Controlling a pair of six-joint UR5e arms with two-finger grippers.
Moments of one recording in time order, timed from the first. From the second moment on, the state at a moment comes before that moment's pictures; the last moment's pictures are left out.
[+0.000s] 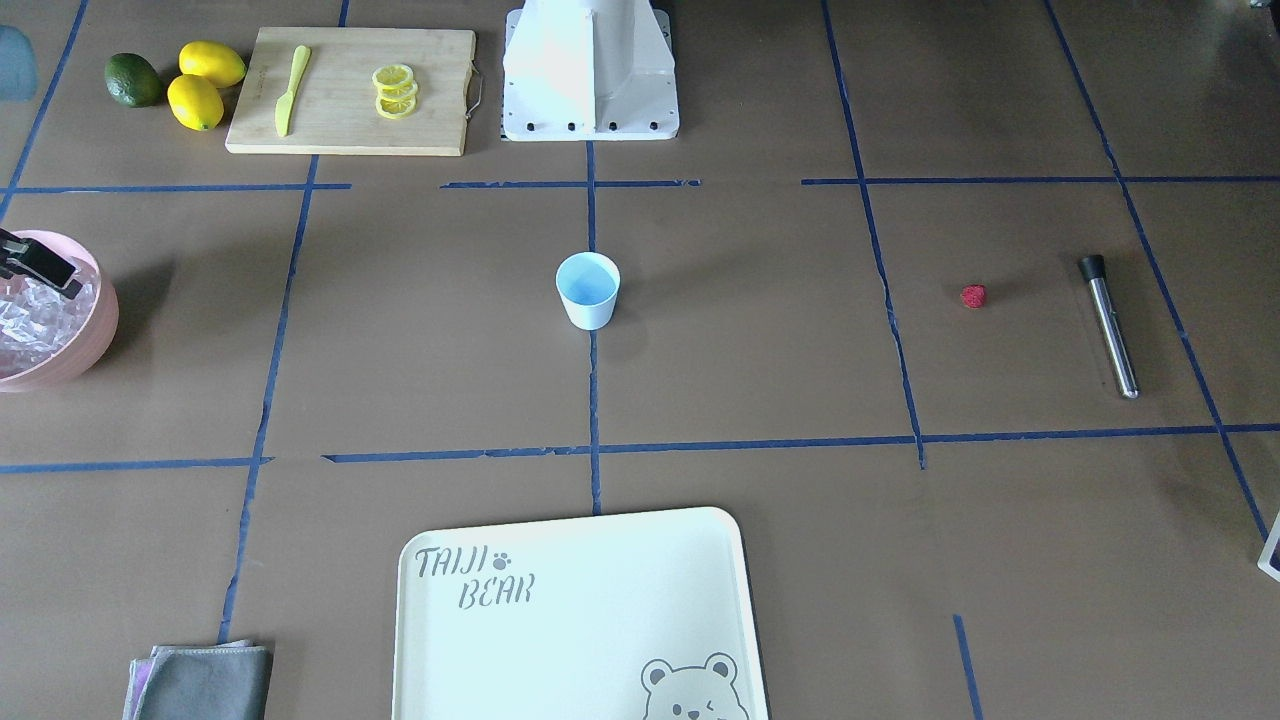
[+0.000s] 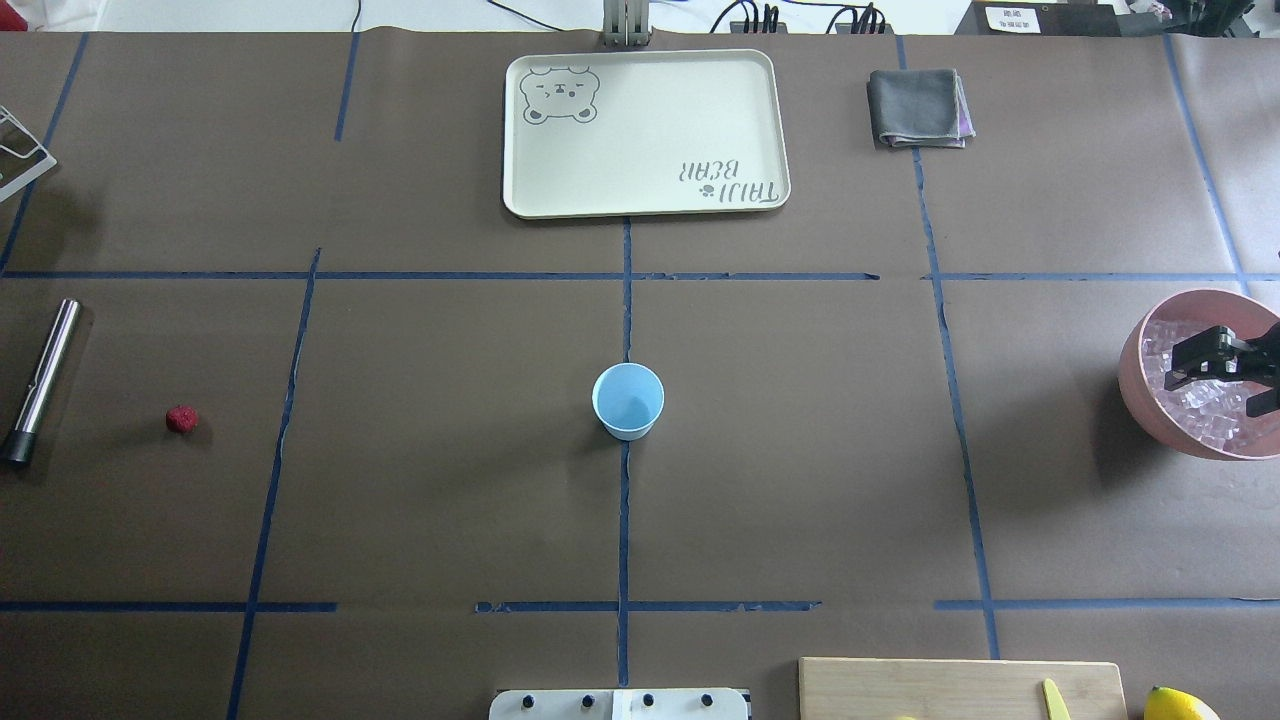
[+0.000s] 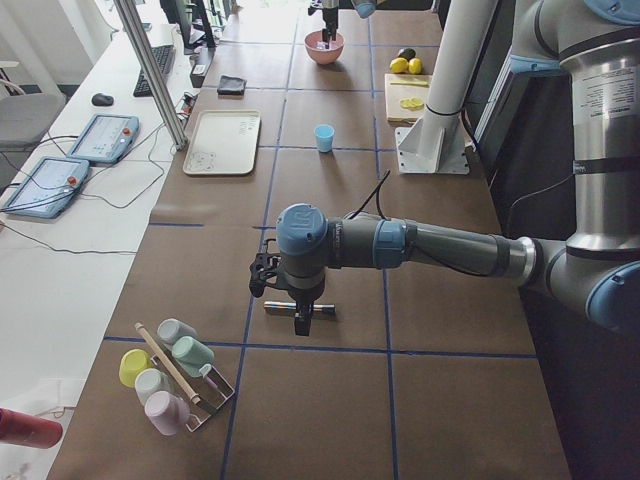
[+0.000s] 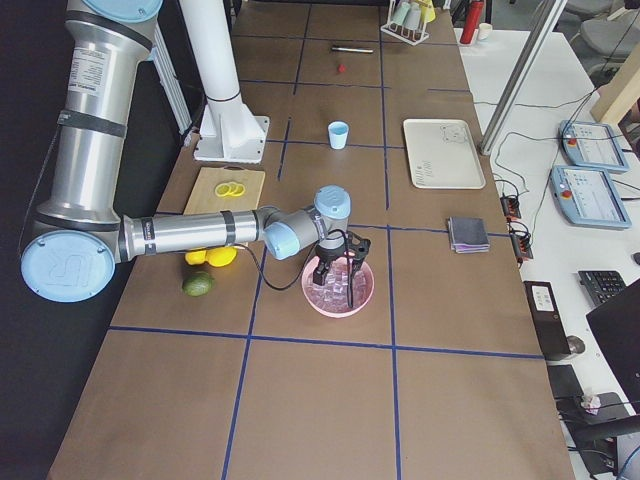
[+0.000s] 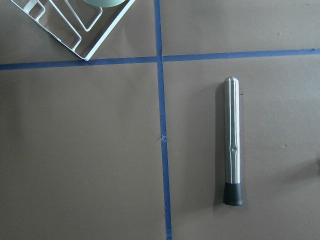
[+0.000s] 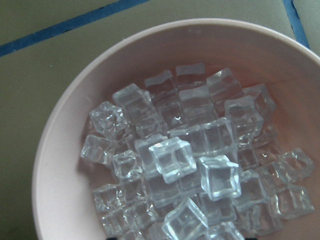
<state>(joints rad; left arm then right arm) -1.59 -1.41 -1.88 -1.43 -2.38 0.06 1.06 -1.77 1.82 -1.19 2.24 1.01</state>
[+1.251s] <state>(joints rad) -1.59 -1.41 -1.89 -1.43 -2.38 0.06 1.06 -1.76 1.79 -1.19 2.22 1.05</state>
